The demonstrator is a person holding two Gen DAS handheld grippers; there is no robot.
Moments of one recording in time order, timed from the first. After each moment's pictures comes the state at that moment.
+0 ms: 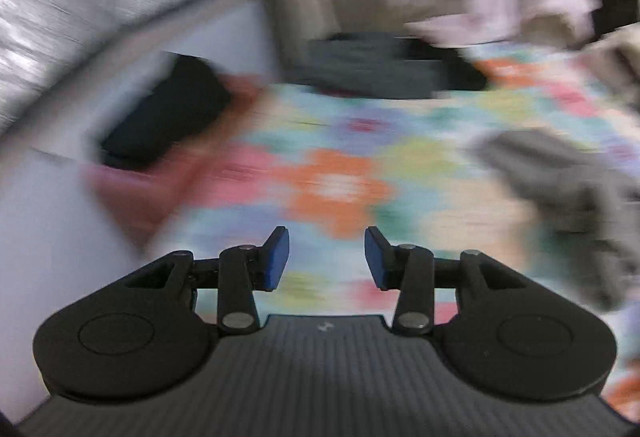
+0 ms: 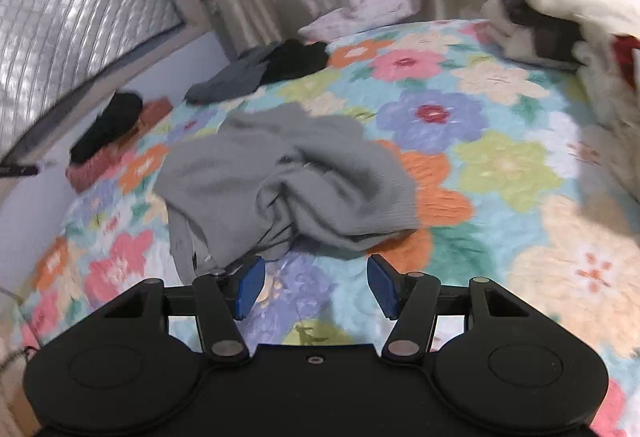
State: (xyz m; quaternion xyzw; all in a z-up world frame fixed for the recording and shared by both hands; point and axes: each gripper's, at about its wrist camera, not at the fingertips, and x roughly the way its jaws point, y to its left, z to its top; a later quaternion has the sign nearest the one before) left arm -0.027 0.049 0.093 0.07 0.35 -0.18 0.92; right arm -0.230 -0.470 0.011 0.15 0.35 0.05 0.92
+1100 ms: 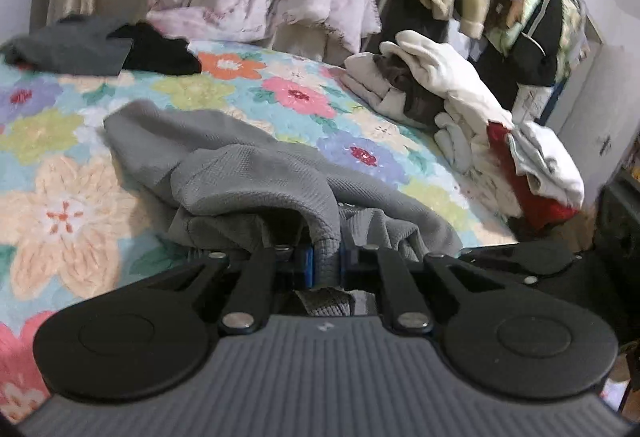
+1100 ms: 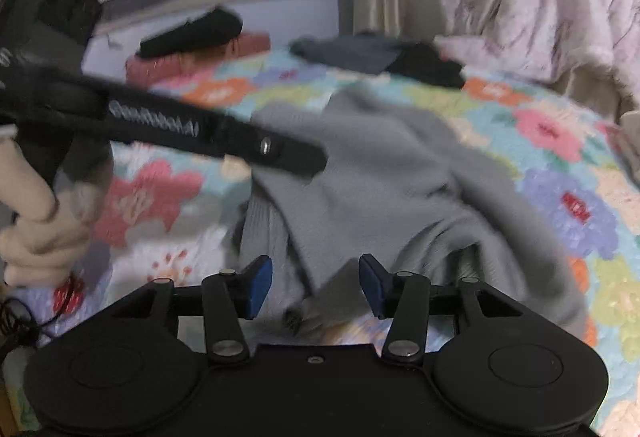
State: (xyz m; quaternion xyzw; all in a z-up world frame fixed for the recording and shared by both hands) left arm -0.085 -0.159 -0.004 -0.04 0.30 -0.44 0.85; right arm -0.163 -0.361 -0.009 -0.03 0.34 0.15 0.93
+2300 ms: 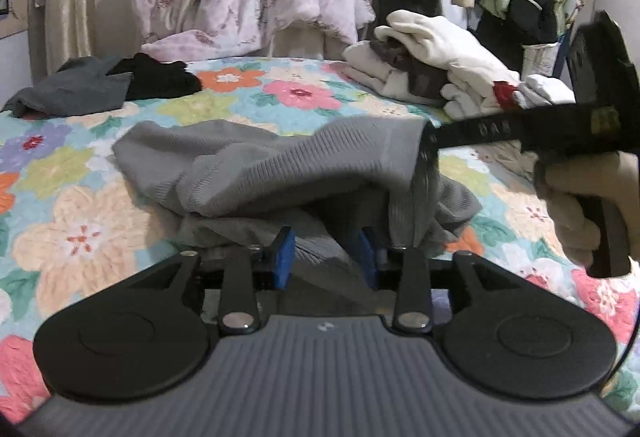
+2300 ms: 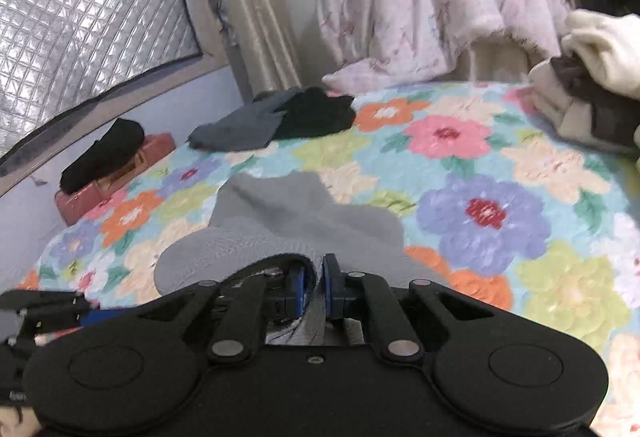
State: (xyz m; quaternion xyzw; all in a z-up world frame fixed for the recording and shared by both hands) left arm -0.112 -0.177 -0.013 0.04 0.26 -0.43 0.86; right arm -0.126 -0.465 0.019 0.12 0.27 0.04 0.95
